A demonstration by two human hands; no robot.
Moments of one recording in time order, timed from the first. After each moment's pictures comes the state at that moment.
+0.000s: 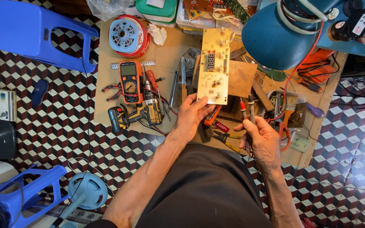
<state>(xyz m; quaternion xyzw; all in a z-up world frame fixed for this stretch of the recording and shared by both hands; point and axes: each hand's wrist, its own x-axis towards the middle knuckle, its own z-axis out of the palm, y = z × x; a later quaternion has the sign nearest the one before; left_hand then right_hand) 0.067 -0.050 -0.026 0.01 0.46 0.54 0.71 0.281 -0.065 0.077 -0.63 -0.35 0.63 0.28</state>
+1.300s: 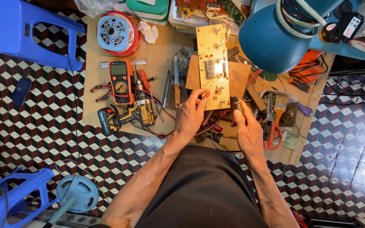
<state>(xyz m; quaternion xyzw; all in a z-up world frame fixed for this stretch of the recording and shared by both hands) 0.073 -0.040 0.004 0.46 0.69 0.32 0.47 0.261 -0.048 0.048 -0.66 -0.48 0.51 0.28</state>
